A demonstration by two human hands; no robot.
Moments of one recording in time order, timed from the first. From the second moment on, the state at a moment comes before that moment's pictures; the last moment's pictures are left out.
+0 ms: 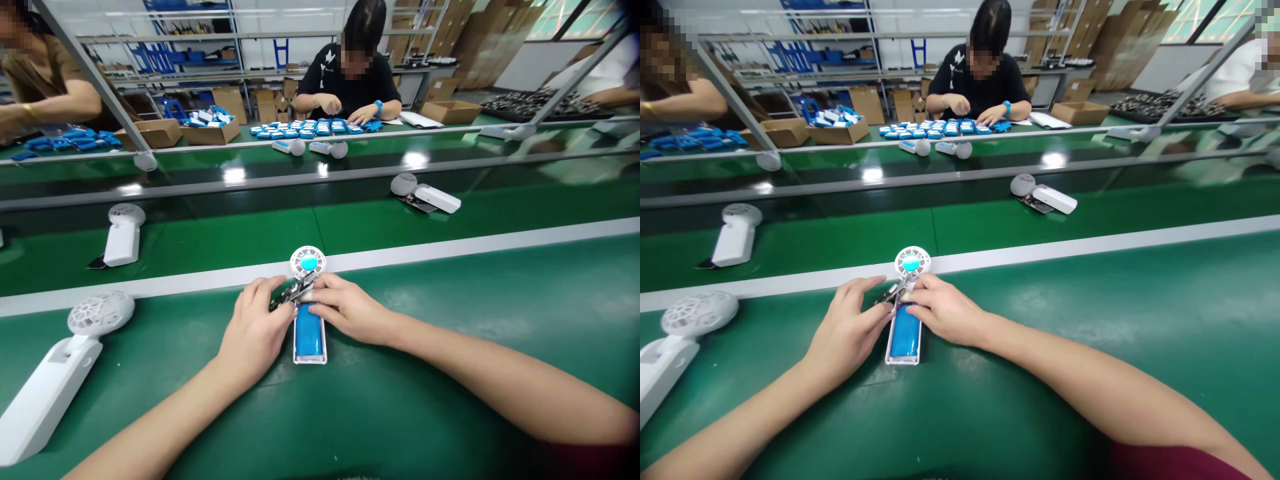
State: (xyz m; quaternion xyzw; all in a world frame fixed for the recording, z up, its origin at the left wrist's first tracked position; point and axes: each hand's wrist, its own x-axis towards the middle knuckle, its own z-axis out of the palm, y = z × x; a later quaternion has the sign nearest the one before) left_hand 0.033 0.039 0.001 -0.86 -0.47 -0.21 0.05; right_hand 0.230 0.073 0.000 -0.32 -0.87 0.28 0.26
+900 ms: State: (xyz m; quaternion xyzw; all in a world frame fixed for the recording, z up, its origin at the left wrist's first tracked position) left_hand 0.022 0.035 0.009 -0.80 -0.49 -0.32 -0.13; right_hand 0.192 0.078 0.006 -0.34 -0.77 0.40 0.37
